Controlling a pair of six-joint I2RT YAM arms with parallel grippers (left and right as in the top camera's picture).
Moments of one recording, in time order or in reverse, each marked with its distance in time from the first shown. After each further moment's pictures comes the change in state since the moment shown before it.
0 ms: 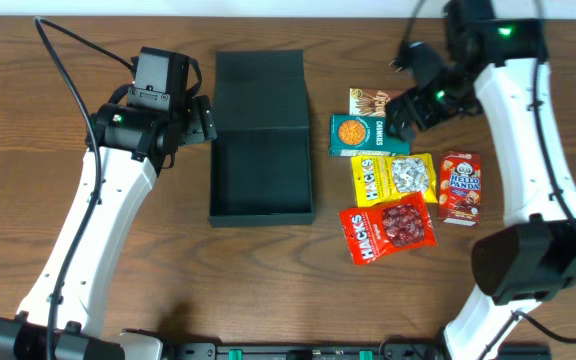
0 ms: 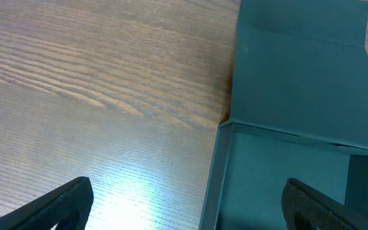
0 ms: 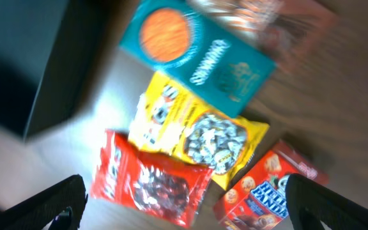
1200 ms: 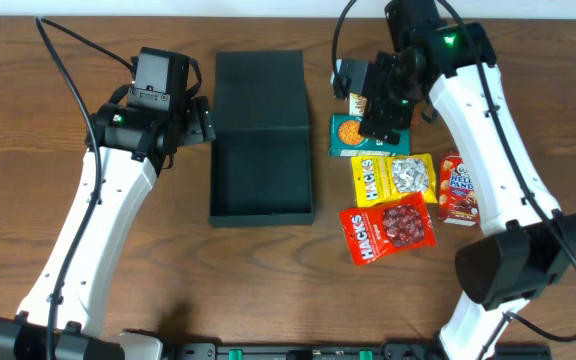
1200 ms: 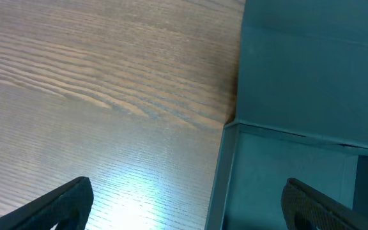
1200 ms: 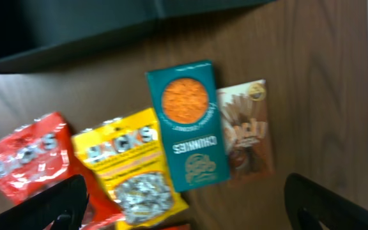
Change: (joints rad) left arm 0.000 0.000 0.000 -0.003 -0.018 0.014; right arm 0.142 0.008 -0.001 0.179 0.055 -0.582
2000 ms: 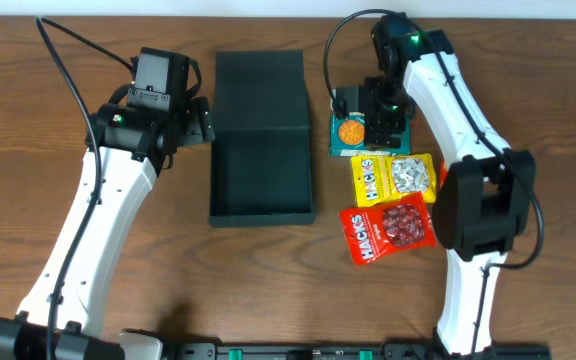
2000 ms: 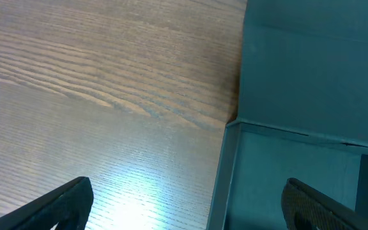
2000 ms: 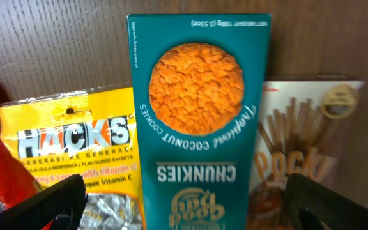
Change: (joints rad) left arm 0.000 0.000 0.000 -0.005 -0.003 0.001; right arm -0.043 0.292 -0.001 0.047 0.043 -0.240
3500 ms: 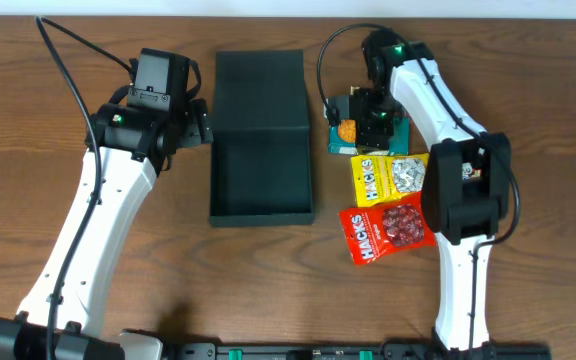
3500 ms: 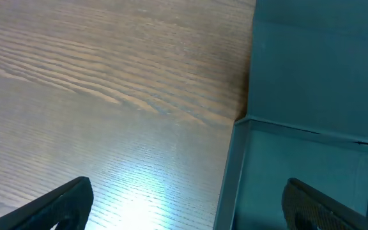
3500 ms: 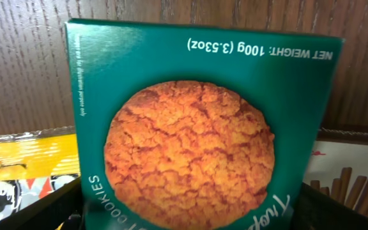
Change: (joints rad) left arm 0.000 0.000 0.000 -0.018 -0.024 0.000; right arm -0.001 0.135 0.000 0.100 -0.044 -0.027
